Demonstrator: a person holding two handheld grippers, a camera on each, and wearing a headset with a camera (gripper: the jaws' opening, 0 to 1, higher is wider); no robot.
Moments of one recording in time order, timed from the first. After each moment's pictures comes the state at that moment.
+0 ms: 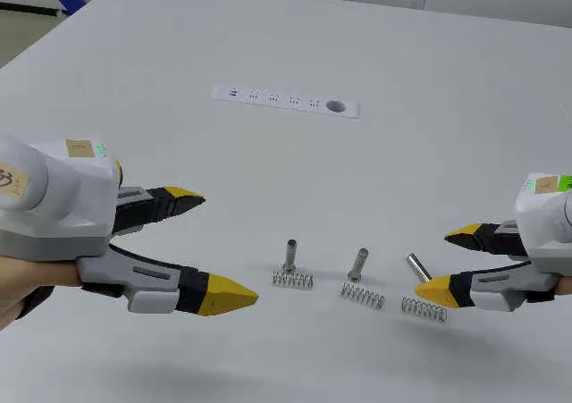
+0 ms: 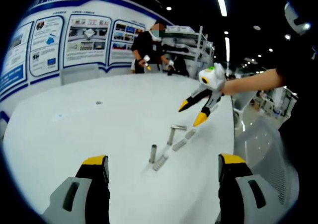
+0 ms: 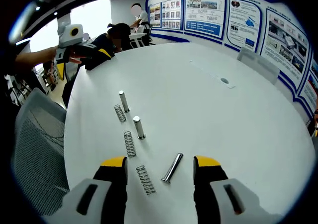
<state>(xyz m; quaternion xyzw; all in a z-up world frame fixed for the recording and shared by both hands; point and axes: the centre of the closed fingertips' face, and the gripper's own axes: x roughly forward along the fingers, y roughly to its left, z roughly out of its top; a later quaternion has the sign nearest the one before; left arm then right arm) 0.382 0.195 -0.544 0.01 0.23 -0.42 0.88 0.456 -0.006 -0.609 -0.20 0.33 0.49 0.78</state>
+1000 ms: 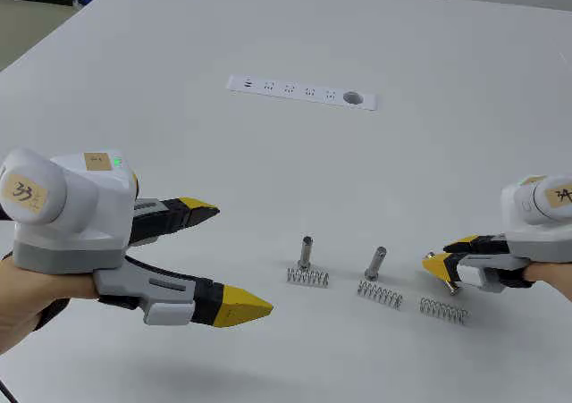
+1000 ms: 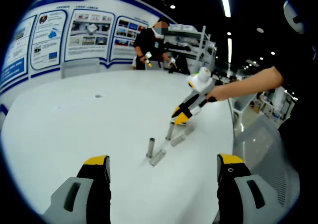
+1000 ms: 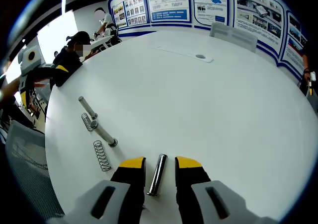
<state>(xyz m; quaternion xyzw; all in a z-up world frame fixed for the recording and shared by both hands) 0.378 0.192 -0.556 -0.01 0.25 -0.42 0.87 0.490 -0.009 -0.650 -0.14 0.40 0.39 0.82</state>
